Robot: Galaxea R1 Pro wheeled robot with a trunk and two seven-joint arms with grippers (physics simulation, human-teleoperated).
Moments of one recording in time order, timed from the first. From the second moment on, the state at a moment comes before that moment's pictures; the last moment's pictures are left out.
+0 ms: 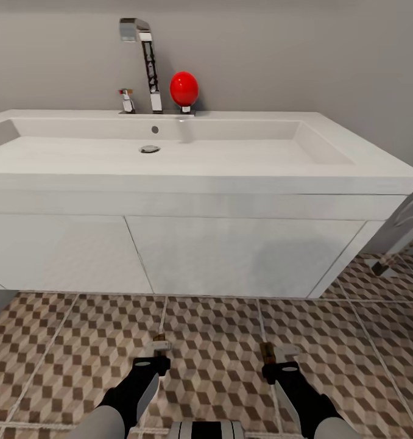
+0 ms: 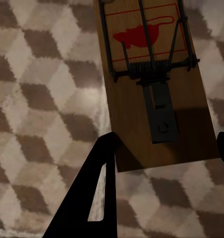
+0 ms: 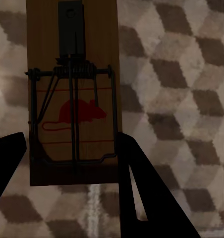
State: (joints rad) left arm -0.59 -0.16 0.03 -0.41 -0.04 0.22 0.27; right arm -0.53 0.04 0.05 -0.50 0.05 0.30 -0.20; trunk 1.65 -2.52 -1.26
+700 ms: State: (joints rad) left arm -0.59 -0.16 0.02 -0.41 -0.04 0.22 0.27; right arm -0.53 0.04 0.05 -0.50 0.05 0.30 -0.20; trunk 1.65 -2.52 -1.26
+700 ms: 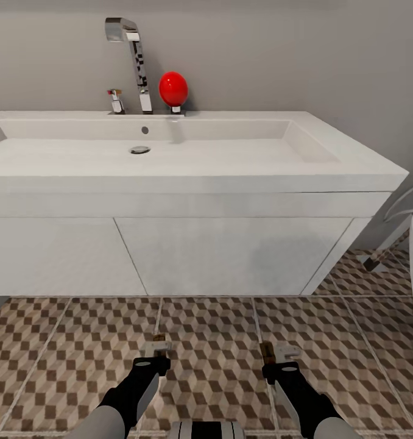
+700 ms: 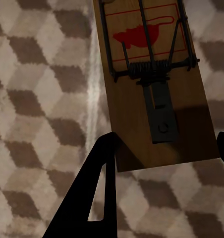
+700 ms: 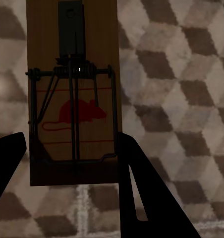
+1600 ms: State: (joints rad) left arm -0.59 -0.16 0.02 -0.41 -0.03 0.22 0.27; right arm -0.53 0.04 0.05 -0.50 0.05 0.31 -0.20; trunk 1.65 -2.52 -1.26
